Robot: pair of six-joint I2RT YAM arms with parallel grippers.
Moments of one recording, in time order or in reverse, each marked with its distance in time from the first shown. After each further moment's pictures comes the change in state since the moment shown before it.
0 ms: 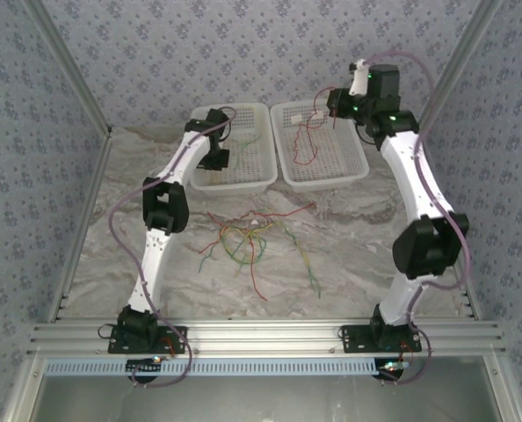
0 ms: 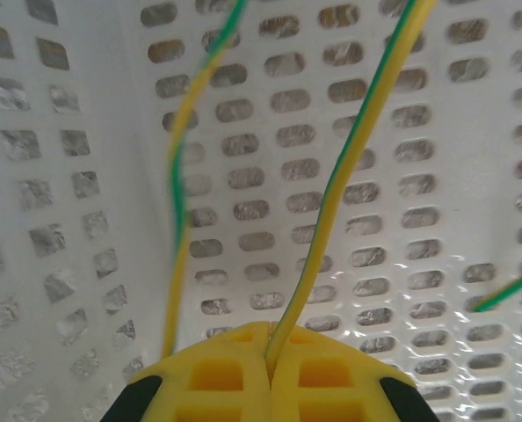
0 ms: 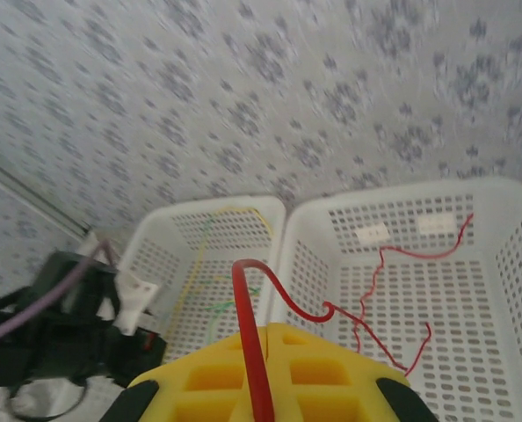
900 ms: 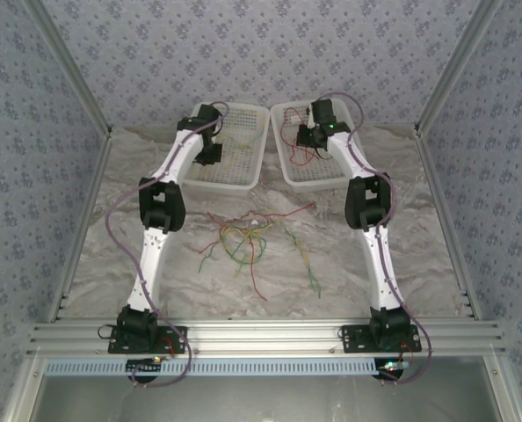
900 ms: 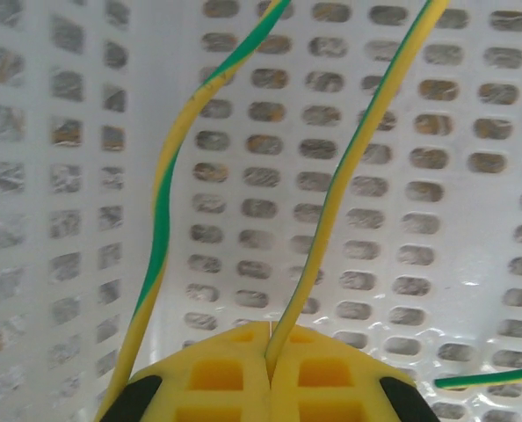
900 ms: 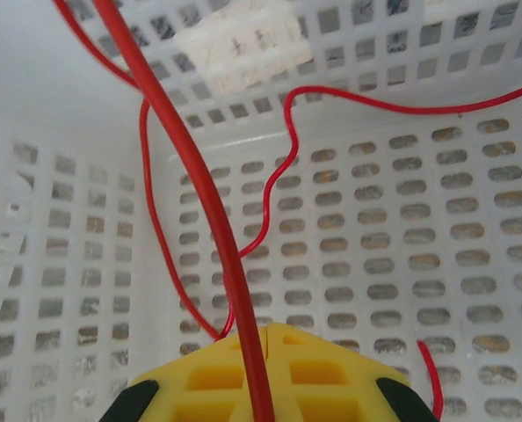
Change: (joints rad) left arm 0.039 0.029 0.053 0.067 -0.032 0.053; right arm 0.074 0.835 0.594 -0.126 0.180 0.015
